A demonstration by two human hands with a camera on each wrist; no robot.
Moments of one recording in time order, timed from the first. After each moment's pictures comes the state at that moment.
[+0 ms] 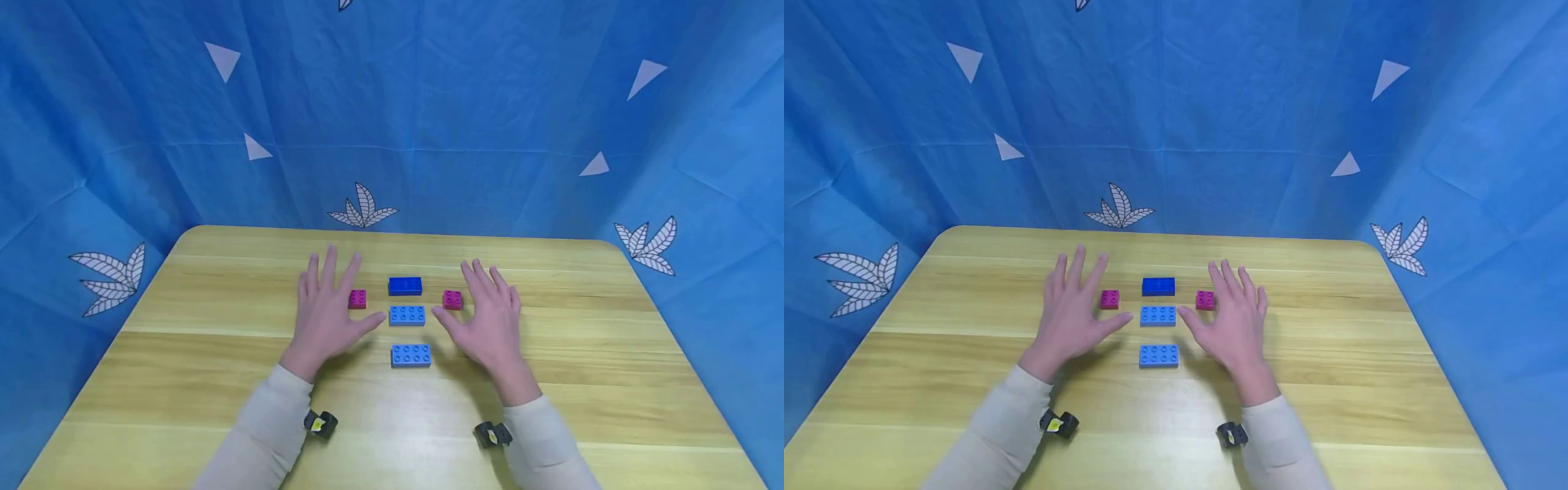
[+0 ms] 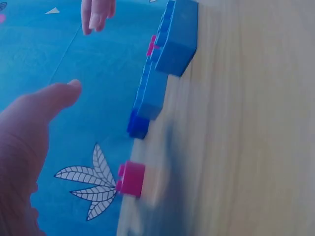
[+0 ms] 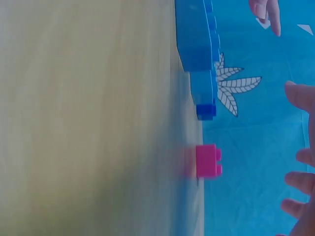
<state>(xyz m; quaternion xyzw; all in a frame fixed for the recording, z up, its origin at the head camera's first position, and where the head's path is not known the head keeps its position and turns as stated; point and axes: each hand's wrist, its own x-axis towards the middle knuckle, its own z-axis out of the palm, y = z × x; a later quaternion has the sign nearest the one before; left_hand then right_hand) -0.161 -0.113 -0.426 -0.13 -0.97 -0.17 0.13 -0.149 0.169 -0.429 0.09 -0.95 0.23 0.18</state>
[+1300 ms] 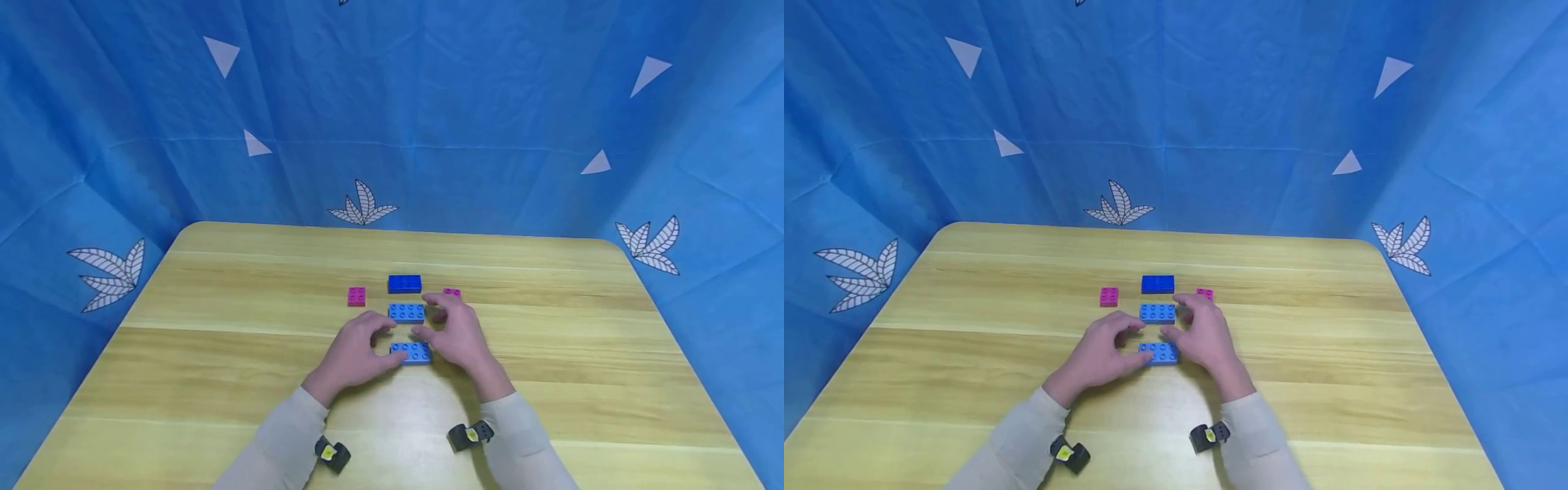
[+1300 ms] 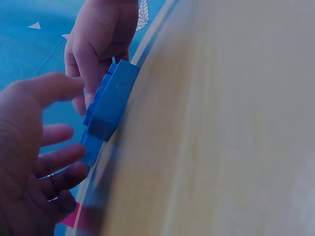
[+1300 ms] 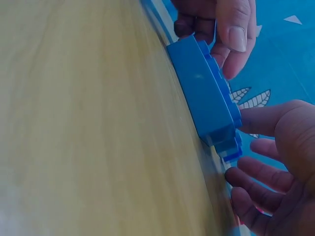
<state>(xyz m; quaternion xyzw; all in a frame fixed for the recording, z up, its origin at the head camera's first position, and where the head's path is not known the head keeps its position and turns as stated) -0.127 -0.081 -0.463 -0.21 -0.91 -0.36 0.00 -0.152 0.138 -0.456 0.10 -0.91 0.40 0.02</state>
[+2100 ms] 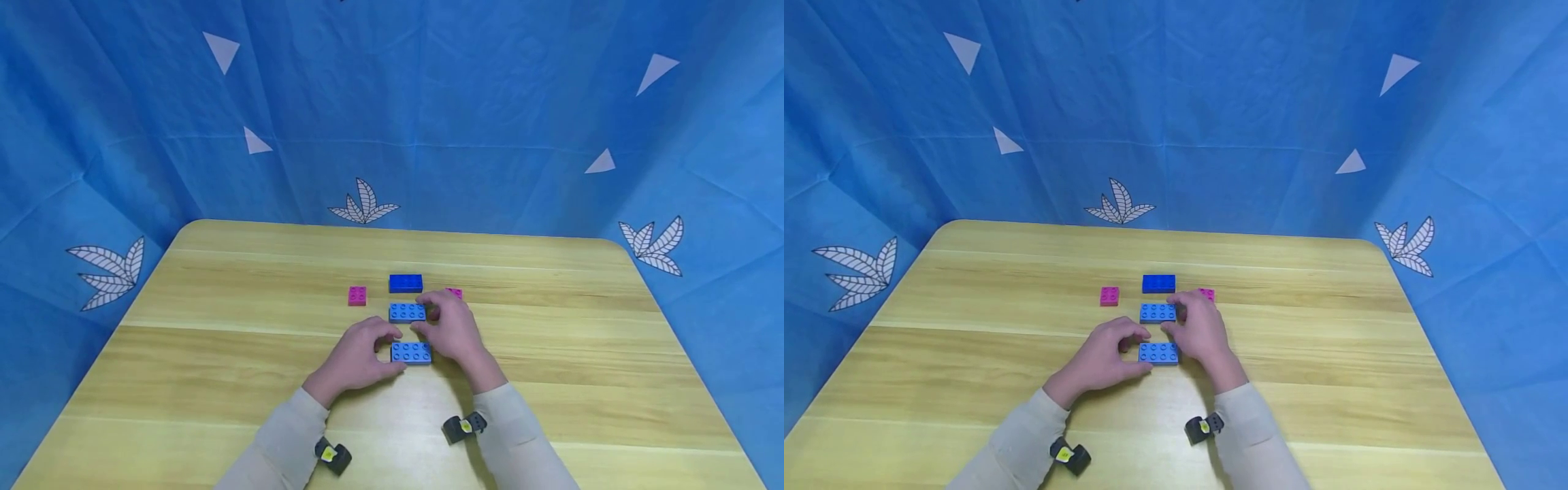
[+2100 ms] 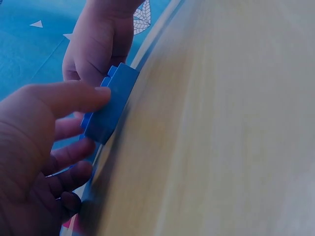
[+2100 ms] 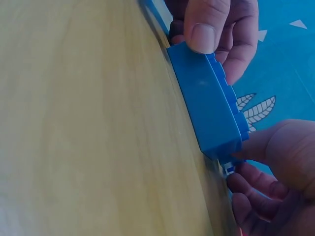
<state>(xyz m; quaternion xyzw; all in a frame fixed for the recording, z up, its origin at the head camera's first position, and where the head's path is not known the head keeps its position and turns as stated) -0.127 -0.079 -0.464 -0.24 -0.89 -0.38 -0.03 -0.164 0.127 -0.456 0.10 -0.93 0.36 0.01</state>
